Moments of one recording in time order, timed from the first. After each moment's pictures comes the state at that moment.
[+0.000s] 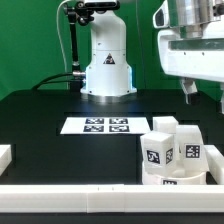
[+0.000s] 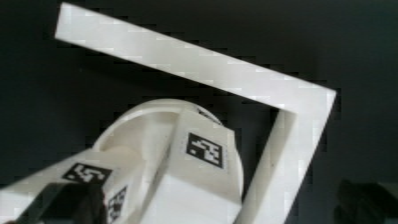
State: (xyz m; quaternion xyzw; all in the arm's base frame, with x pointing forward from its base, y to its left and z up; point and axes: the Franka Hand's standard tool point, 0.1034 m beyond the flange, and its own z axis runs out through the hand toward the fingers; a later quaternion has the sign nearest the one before) arm 0.617 0.107 0.123 -0.81 0.58 0.02 0.08
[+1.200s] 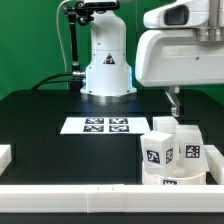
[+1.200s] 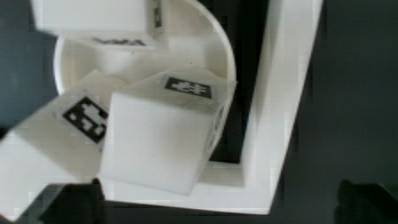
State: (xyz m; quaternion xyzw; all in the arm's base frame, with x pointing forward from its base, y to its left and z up) arm 0.620 0.105 0.115 -0.99 -0.10 -0.02 0.00
